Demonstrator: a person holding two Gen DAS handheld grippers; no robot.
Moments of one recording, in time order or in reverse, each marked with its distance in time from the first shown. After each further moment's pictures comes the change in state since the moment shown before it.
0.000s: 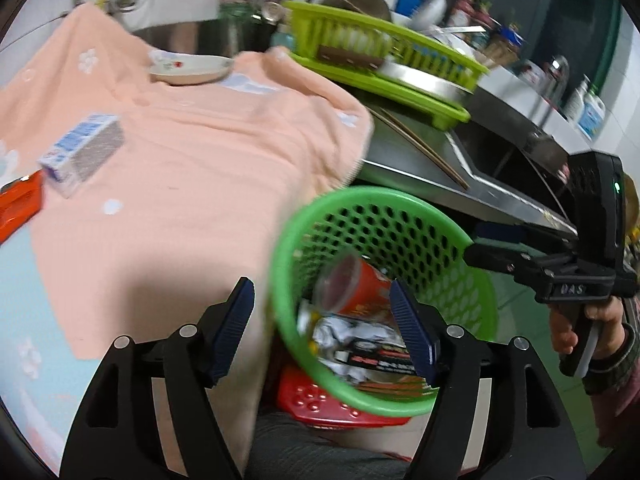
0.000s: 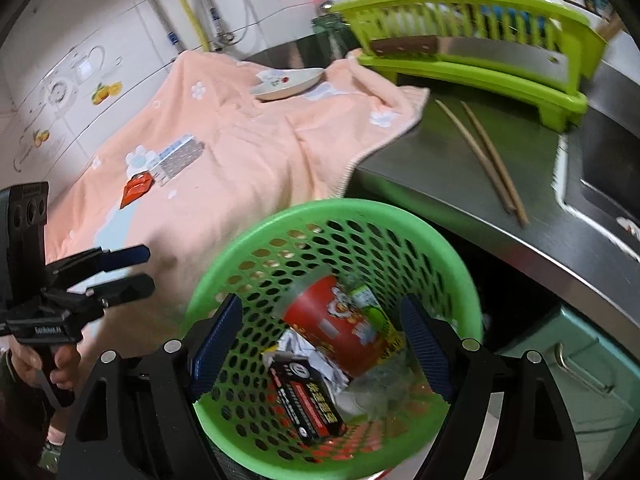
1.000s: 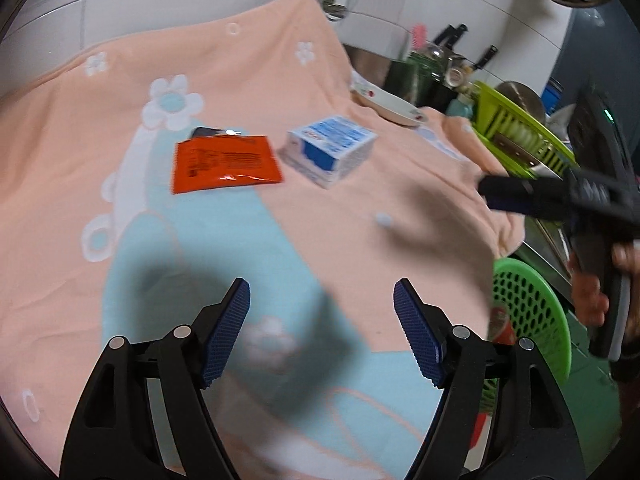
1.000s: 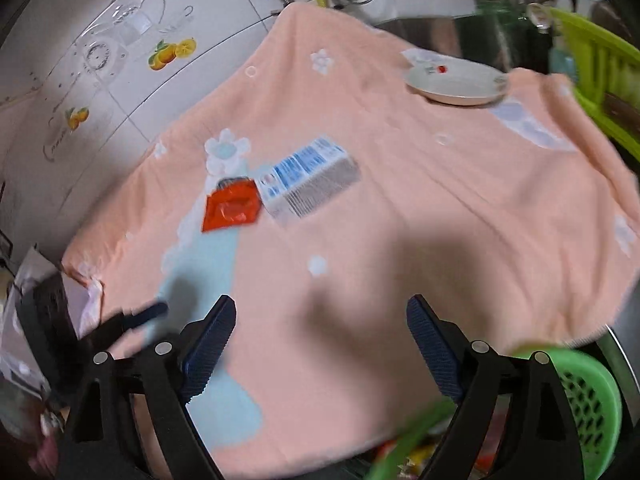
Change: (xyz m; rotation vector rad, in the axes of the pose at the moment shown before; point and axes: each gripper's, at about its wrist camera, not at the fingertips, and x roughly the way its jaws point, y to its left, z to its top) left arm -0.086 0.178 -0.033 -0.314 -0.137 0.273; right arm 0.130 0.189 0.139 -0.112 0.158 0.254
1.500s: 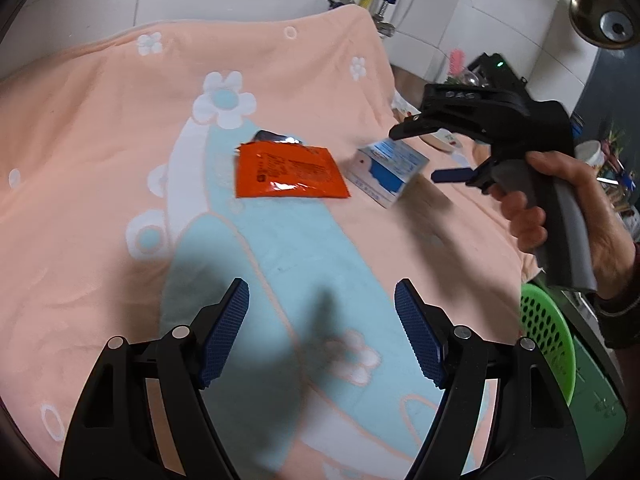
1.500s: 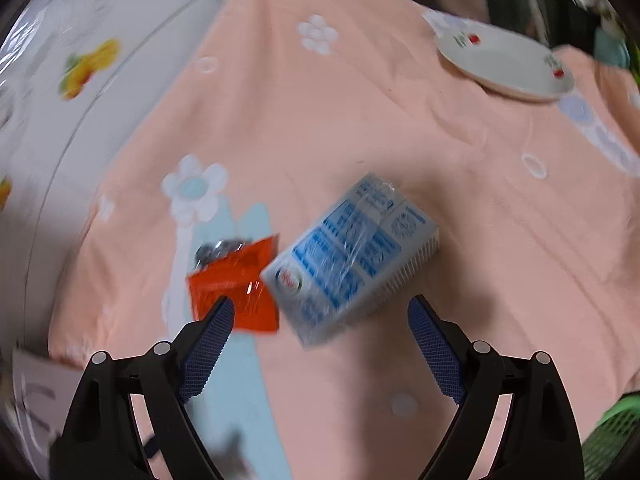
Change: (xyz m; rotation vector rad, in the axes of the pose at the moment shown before) left arm -0.005 0.059 0.006 -0.093 -0.038 0.025; right arm 0.124 0.041 0.105 0.210 0.113 -0.089
